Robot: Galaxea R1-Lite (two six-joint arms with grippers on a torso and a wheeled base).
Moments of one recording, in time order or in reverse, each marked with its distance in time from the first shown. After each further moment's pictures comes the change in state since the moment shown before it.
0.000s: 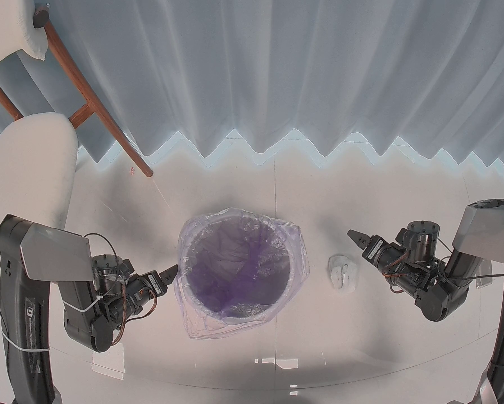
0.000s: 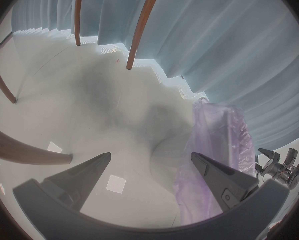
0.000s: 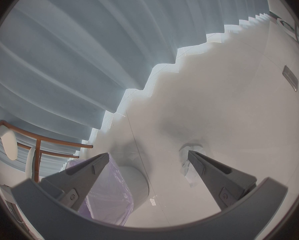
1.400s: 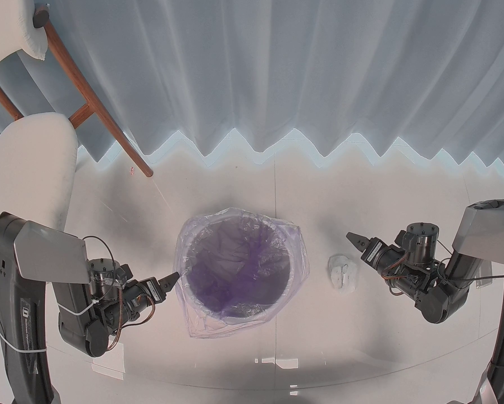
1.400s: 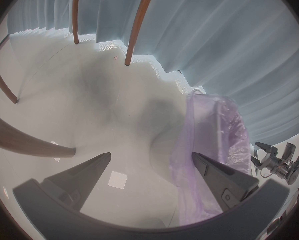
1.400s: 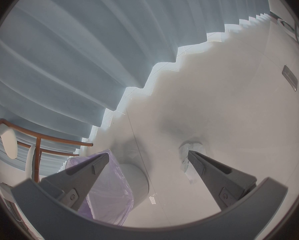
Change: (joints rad) left arm -0.009 -0.039 0.079 -0.002 -0.018 0.019; right arm 0.010 -0.006 0.016 0.000 -0.005 -0.001
